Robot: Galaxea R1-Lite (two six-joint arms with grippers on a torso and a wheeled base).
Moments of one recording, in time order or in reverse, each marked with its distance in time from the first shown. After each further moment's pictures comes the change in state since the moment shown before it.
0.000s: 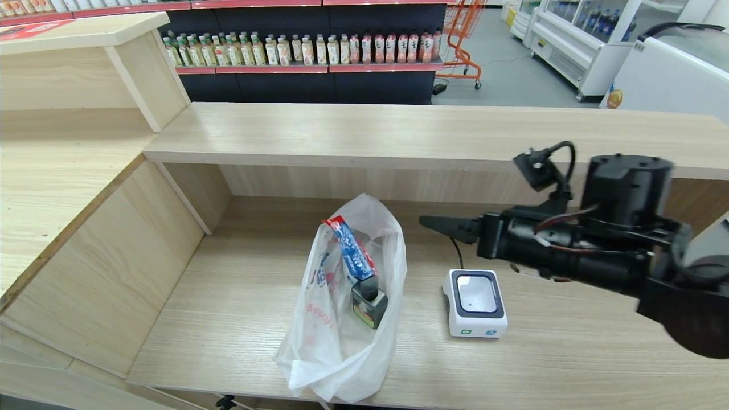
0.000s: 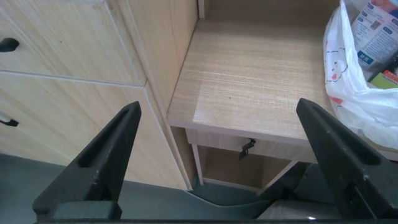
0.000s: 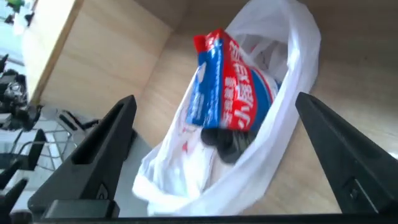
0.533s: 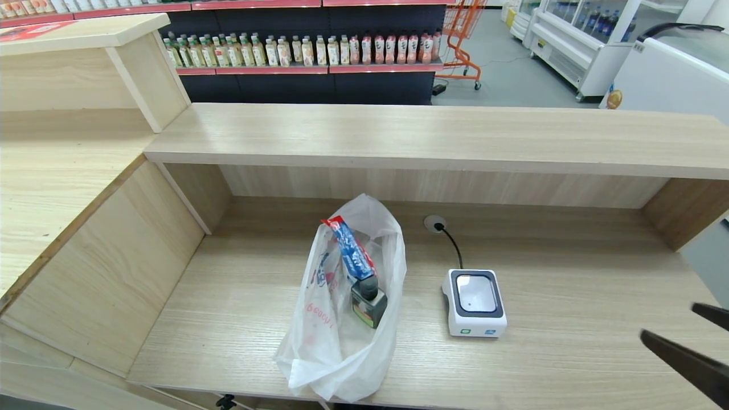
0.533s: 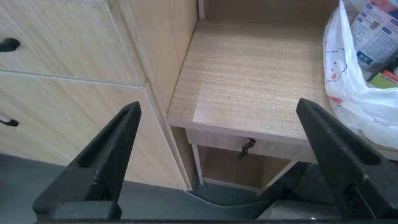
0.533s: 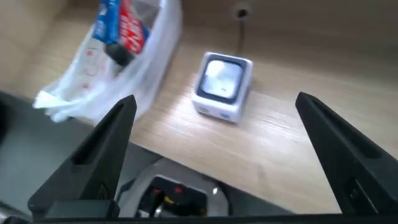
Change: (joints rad) left arm 0.000 0.000 0.000 0.000 0.000 0.000; right arm -0.270 -0.947 0.474 0.496 -0.235 -0.363
